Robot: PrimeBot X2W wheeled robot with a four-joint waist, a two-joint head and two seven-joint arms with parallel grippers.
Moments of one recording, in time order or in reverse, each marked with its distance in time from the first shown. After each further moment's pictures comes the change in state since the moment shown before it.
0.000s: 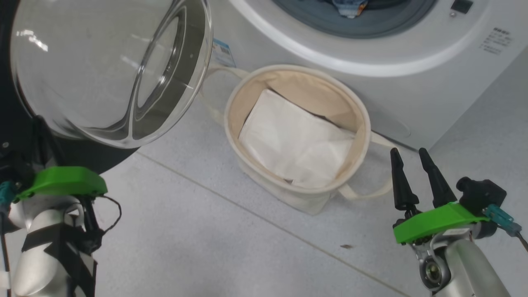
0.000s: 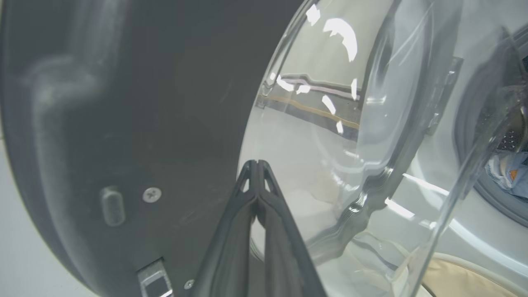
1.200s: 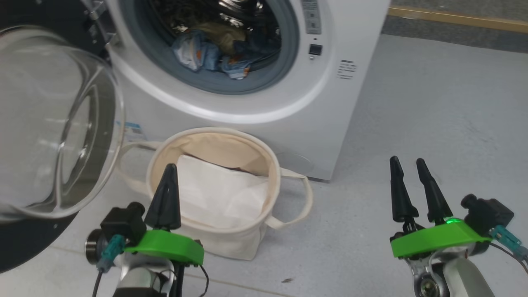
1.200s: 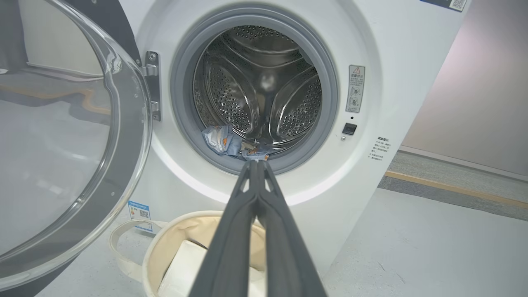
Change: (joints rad) left arm 0.282 -0.106 -0.298 -0.289 0.039 -0.154 0.056; right arm 0.100 0.054 -0.008 -0.140 0.088 0.000 0.000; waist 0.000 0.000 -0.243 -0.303
